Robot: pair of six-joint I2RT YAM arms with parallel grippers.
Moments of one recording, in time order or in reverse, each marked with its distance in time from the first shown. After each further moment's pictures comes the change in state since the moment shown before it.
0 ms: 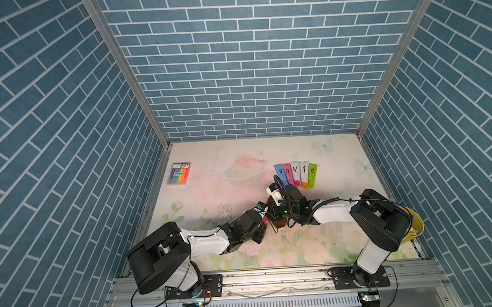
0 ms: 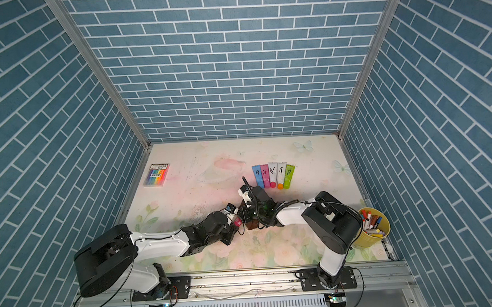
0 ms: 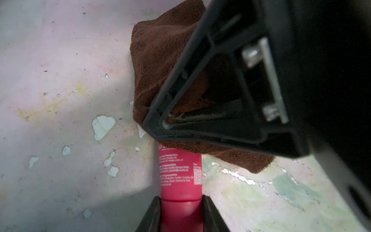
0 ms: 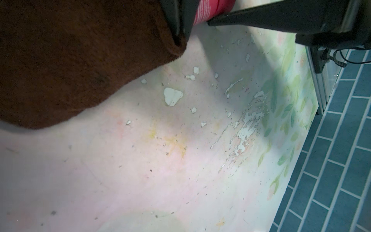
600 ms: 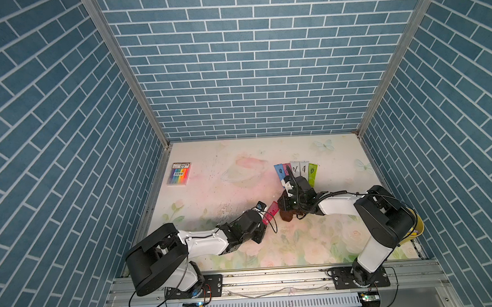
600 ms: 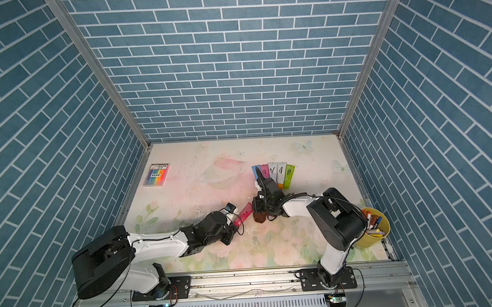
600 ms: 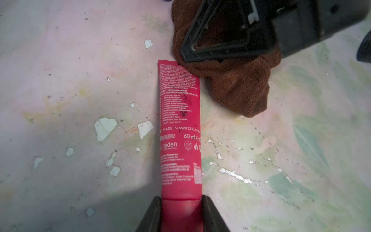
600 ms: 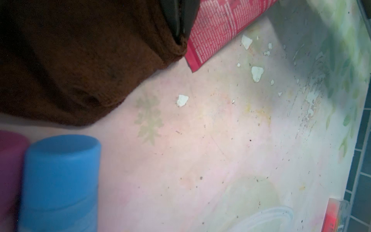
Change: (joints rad) left arm 0.000 -0.018 -0.003 -0.012 0.001 0.003; right arm -0.121 -0.017 0.022 -0.134 0.100 -0.012
